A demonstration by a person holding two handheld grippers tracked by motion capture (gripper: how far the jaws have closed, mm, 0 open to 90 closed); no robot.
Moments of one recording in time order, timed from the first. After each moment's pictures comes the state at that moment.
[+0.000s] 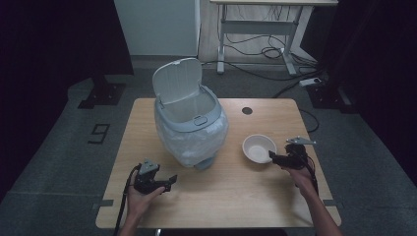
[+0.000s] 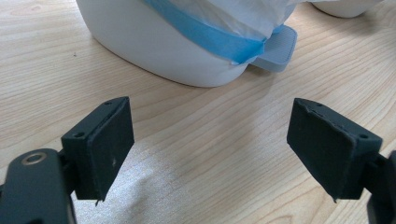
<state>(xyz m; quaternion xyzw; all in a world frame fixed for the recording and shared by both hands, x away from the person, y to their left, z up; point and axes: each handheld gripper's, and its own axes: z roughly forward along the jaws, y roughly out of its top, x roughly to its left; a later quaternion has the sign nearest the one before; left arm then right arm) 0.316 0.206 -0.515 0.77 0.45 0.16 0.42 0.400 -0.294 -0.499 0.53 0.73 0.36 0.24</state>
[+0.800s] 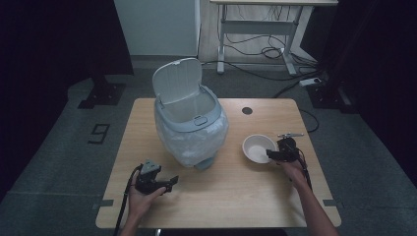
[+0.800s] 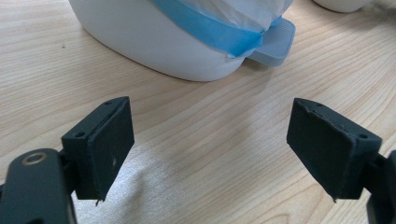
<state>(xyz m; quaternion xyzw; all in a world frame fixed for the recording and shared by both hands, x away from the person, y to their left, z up) 0.317 0.202 -0.520 0.78 0.45 0.14 0.42 0.439 -0.287 -0.527 0.57 0.74 0.29 0.19</state>
